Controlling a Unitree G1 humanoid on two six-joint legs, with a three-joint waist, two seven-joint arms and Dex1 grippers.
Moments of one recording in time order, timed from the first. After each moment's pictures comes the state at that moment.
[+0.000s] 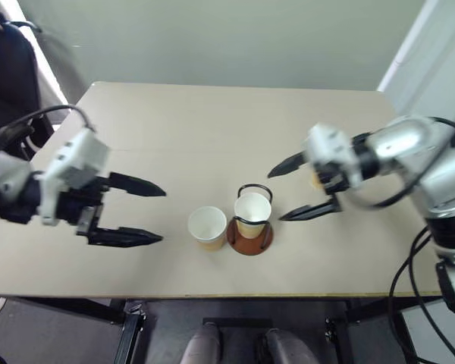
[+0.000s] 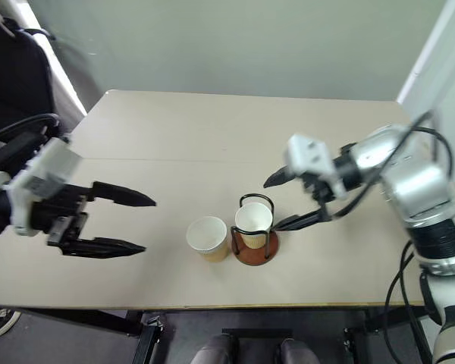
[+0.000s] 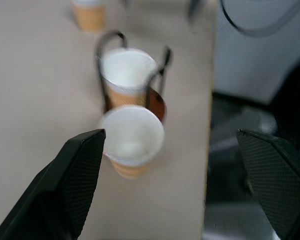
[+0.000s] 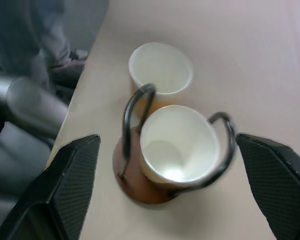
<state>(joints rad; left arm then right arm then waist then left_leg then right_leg) -0.45 1.28 0.13 -0.32 -0.69 0.65 -1.48 -0.95 -0.87 0.13 -0.15 0.53 0.69 1.51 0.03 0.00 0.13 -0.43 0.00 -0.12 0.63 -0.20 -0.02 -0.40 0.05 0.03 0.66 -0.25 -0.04</state>
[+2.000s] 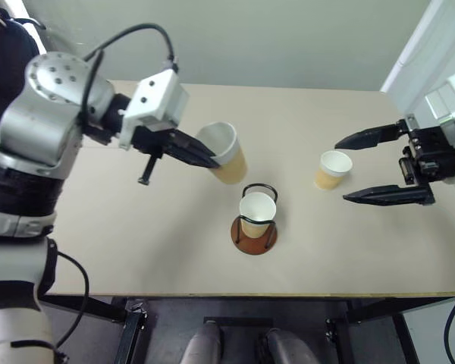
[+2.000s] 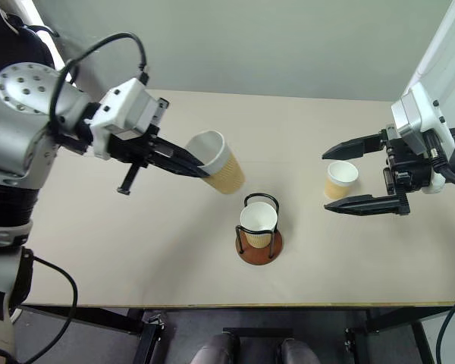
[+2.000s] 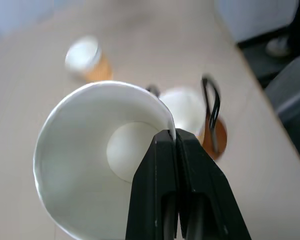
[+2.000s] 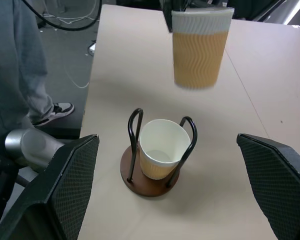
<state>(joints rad) -1.18 0.93 -0.33 0.09 -0.48 0.35 -1.58 -0.76 -1.11 -0.11 -0.23 0.70 0.71 1.43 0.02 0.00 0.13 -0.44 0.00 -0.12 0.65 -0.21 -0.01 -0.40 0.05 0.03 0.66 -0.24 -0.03</state>
